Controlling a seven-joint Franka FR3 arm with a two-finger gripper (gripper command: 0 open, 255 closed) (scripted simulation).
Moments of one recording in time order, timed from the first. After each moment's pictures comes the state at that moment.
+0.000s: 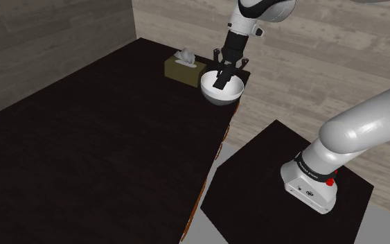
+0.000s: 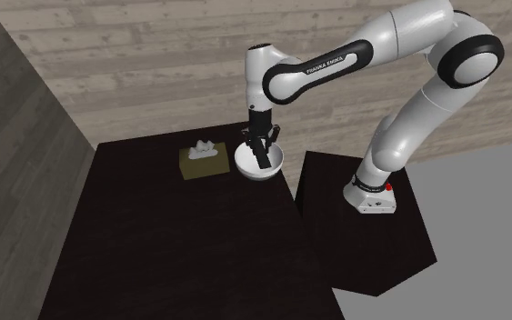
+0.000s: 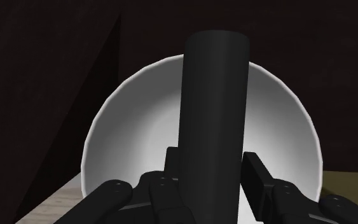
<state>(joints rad) -0.29 -0.26 0.35 -2.29 0.34 1.97 1.04</state>
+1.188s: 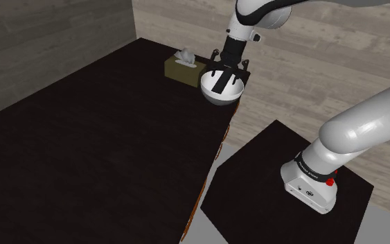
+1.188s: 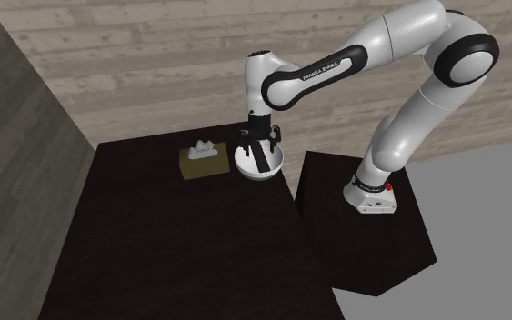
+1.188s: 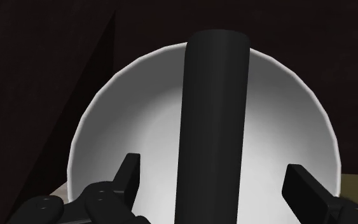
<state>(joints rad) -0.29 -0.24 0.35 -2.32 0.34 2.02 1.03</state>
